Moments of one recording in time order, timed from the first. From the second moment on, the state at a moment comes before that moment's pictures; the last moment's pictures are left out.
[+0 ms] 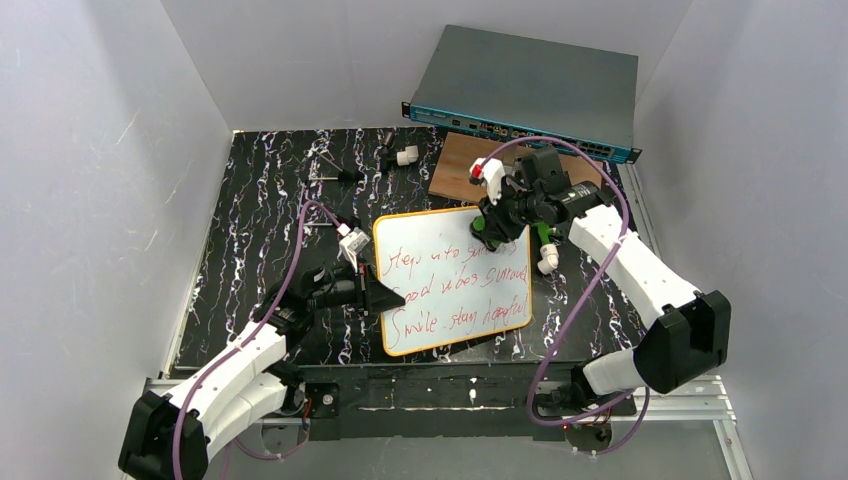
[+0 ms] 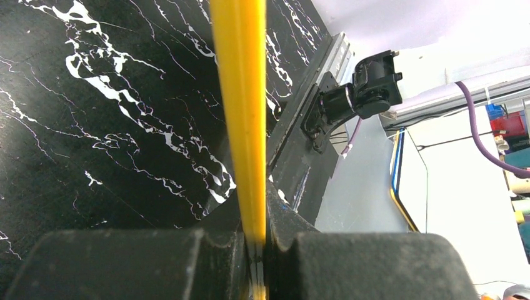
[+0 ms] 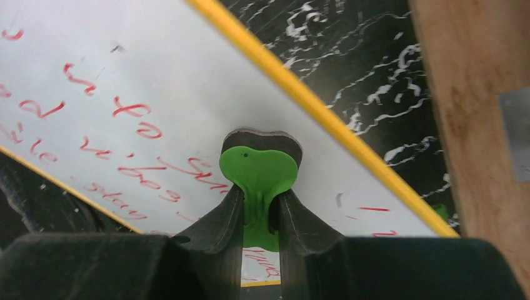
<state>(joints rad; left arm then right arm) -0.48 0.84 0.37 0.11 0.78 -0.57 0.47 1.39 1.26 -0.75 -0.47 -0.42</state>
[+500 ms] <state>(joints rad) -0.48 0.84 0.37 0.11 0.77 -0.57 0.43 1.32 1.14 -0.67 -0.41 -0.45</state>
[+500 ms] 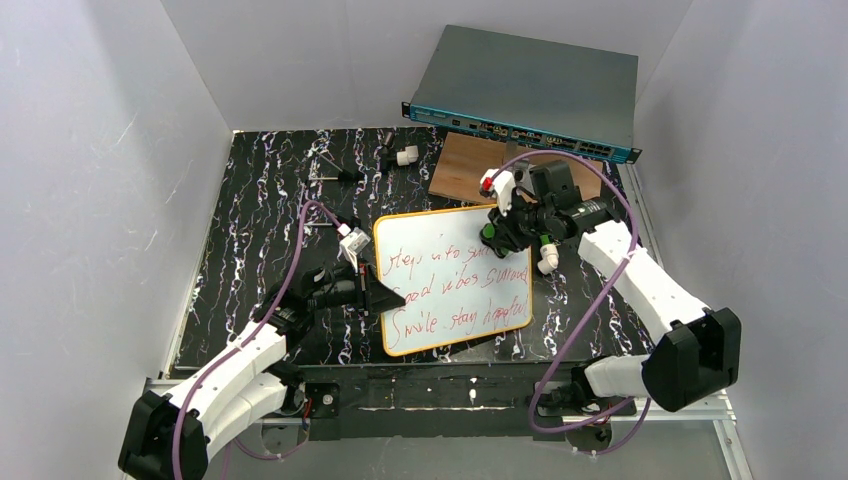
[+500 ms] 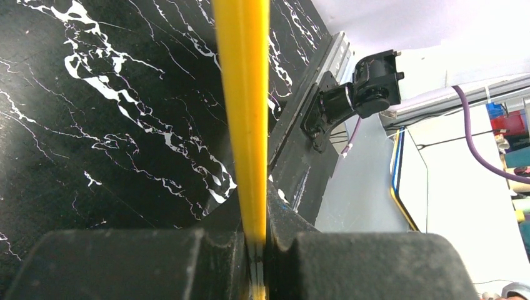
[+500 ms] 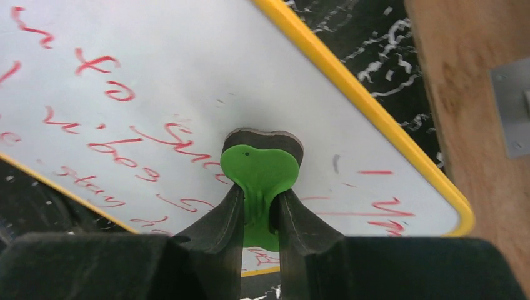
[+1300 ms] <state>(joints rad) -0.48 0.84 0.37 0.11 0.76 -0.59 0.43 1.32 1.12 -0.64 -0.35 -0.44</state>
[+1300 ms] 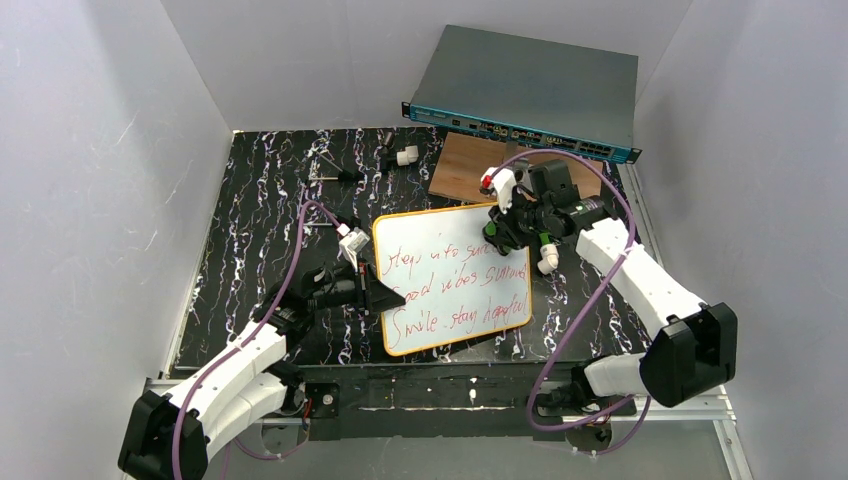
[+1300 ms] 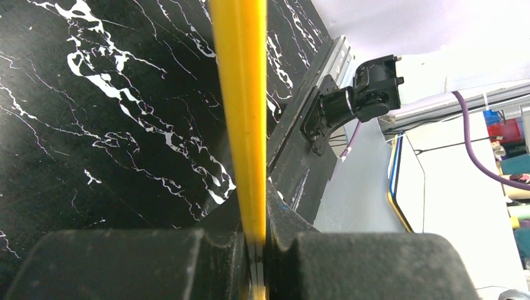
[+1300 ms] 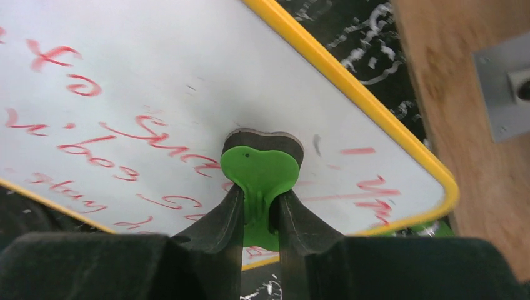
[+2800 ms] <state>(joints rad) -0.48 0.84 0.37 0.11 0.77 -0.58 0.37 1.33 1.13 -0.60 -0.23 -0.42</state>
